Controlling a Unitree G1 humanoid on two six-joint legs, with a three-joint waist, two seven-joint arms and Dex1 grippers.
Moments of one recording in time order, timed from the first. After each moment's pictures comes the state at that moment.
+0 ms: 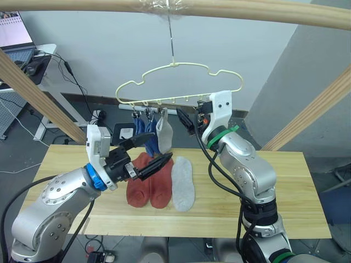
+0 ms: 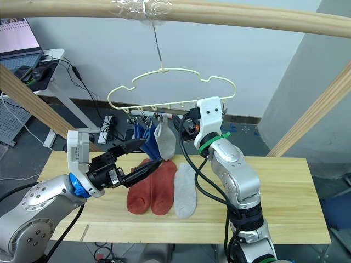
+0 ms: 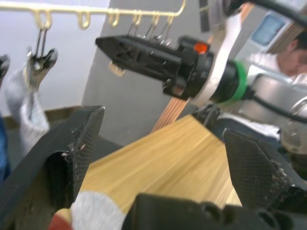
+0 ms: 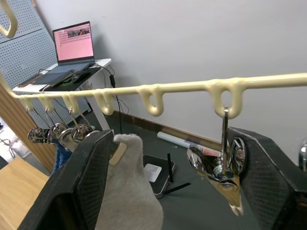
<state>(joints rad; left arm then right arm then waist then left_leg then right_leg) -0.01 0.66 0.25 -0.68 -0.90 0.60 -0.60 -0.53 0.09 0.14 -0.37 0.18 0.75 0.14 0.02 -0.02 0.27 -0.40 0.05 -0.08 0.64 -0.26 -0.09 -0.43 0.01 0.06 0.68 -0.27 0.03</state>
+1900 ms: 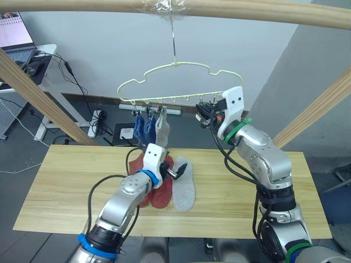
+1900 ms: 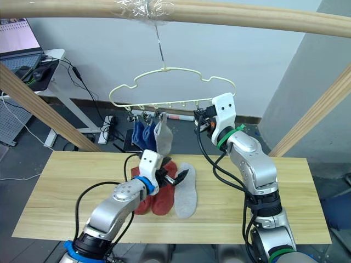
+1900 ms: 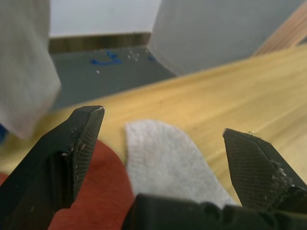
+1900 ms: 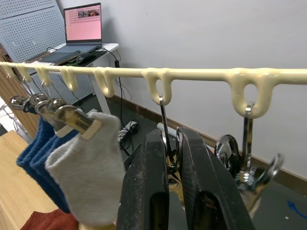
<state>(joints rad) -0.18 0.34 -0.30 -0.13 -0.18 0.49 -0.34 -0.59 -0.13 0.06 -0.23 0.26 0.68 0.33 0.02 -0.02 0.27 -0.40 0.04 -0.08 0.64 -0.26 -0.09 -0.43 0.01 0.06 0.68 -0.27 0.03</state>
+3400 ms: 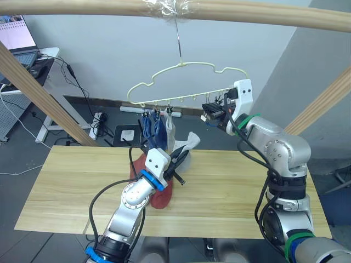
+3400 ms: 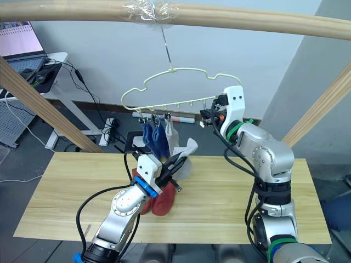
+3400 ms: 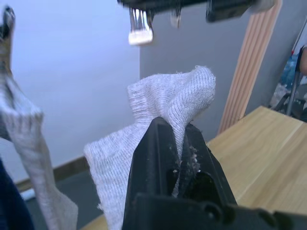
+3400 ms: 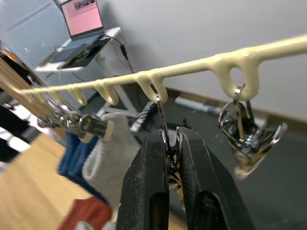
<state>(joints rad) -0.10 0.26 -0.25 -0.13 0.02 -0.20 -0.42 -0.78 -0.07 -0.26 -0.20 0.54 1.23 0.22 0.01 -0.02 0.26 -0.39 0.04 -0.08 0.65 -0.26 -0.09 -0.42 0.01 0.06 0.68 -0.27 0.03</state>
